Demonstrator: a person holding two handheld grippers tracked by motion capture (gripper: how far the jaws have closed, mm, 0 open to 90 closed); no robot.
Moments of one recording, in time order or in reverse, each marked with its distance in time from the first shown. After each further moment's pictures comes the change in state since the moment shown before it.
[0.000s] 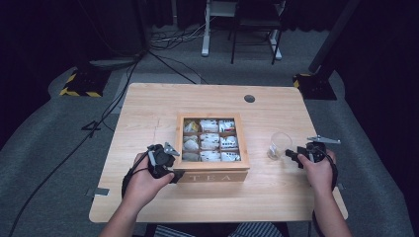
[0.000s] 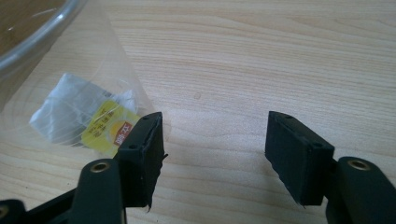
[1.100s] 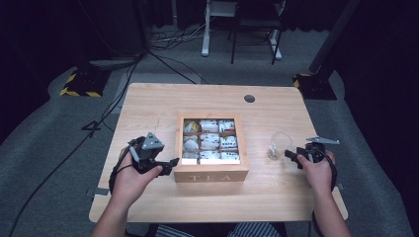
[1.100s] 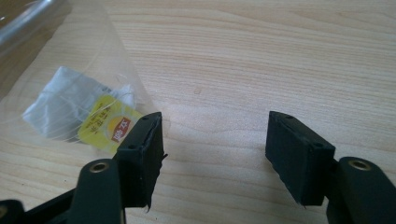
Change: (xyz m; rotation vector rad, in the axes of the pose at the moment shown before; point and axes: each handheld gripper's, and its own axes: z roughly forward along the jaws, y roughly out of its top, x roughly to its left) left arm 0.024 -0.010 -0.039 -0.278 0.057 -0.054; right arm 0.000 -0.002 0.002 0.011 0.000 -0.002
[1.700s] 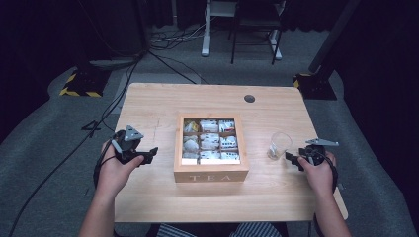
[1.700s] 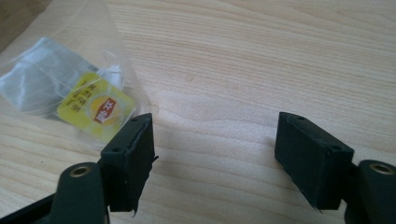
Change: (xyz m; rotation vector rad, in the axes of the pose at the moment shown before) left arm 0.063 -0.024 0.013 0.027 0.162 -0.050; right arm -0.006 -0.007 0.002 0.000 -0.010 -0.083
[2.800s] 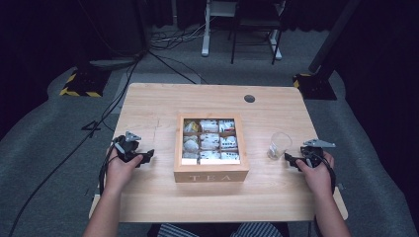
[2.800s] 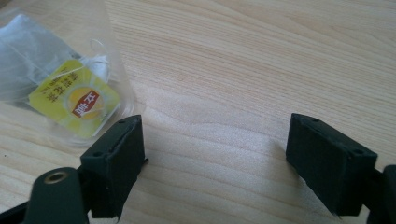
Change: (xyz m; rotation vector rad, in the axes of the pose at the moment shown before) left arm 0.036 -0.046 0.072 0.021 0.020 -0.145; right arm 0.001 -0.003 0.006 -0.017 -0.046 -0.090
